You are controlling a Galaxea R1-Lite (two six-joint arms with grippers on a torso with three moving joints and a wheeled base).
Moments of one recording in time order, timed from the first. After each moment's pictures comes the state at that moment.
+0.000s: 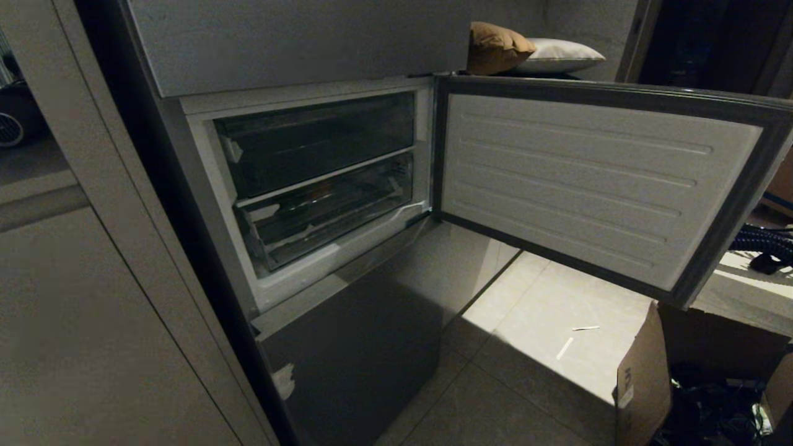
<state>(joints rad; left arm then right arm) -0.01 0.00 -0.04 0.09 0.01 -0.01 0.00 0.00 0.00 -0.08 -0.01 0.02</state>
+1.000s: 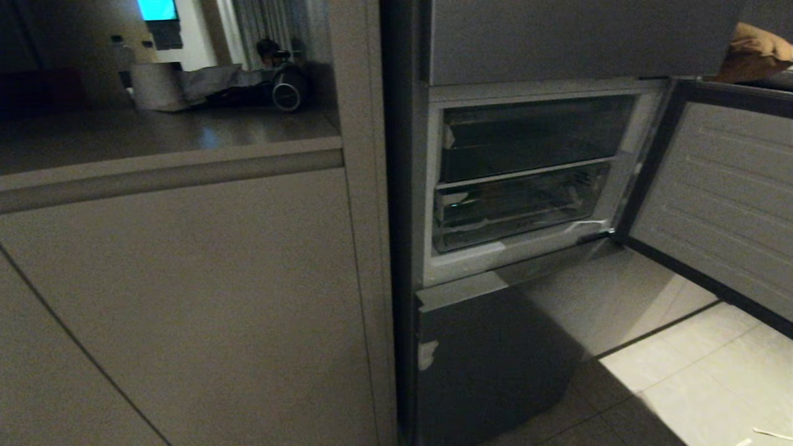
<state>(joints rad) -0.01 0.00 -0.04 0.09 0.01 -0.01 0.00 0.00 0.00 -0.08 -0.01 0.02</state>
